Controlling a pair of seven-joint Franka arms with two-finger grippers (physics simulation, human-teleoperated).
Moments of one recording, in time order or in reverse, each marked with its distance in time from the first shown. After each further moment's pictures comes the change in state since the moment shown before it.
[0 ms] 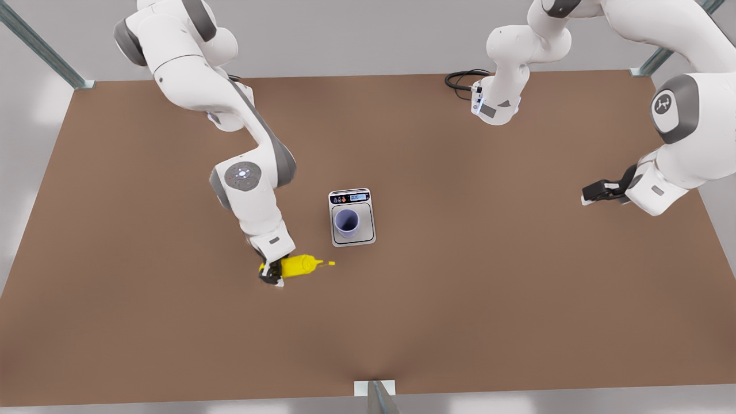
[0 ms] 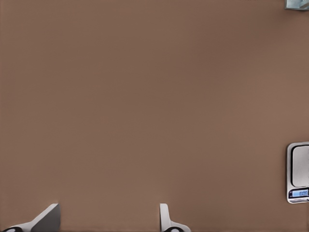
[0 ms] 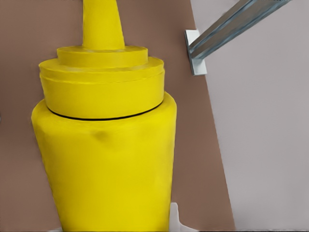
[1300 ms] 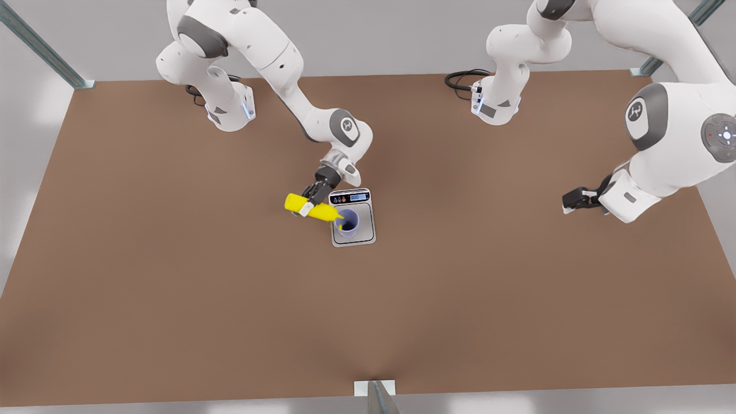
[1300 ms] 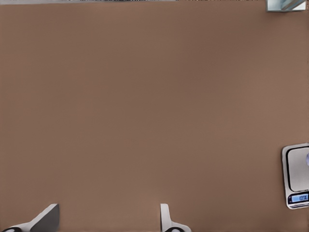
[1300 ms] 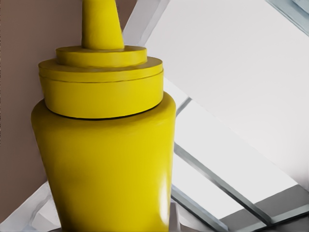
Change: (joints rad) left arm -0.071 0.022 -0.008 0.007 0.011 0.061 -0.013; right arm 0.552 0.091 0.002 -0.389 -1.296 -0.934 0.972
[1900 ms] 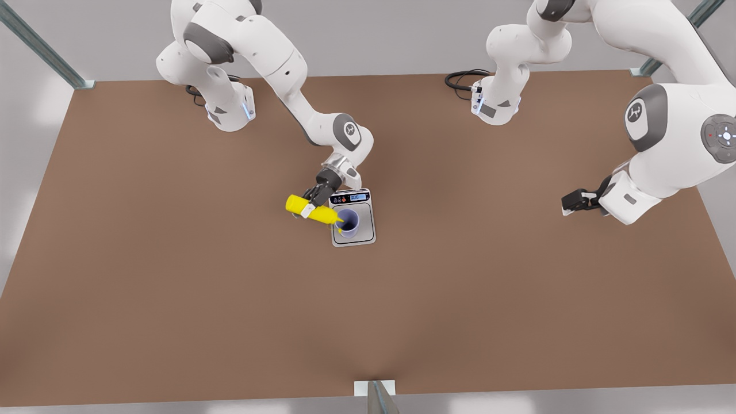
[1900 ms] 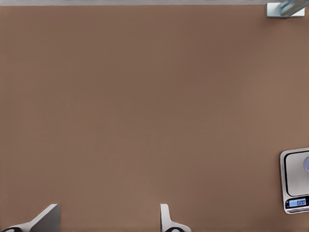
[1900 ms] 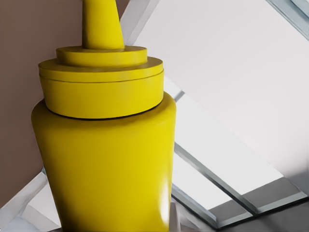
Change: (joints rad) left arm 0.003 0.011 0.000 0.015 -0.005 0.002 -0.015; right arm 0.001 0.040 0.000 0.029 -0.023 -0.036 0.002
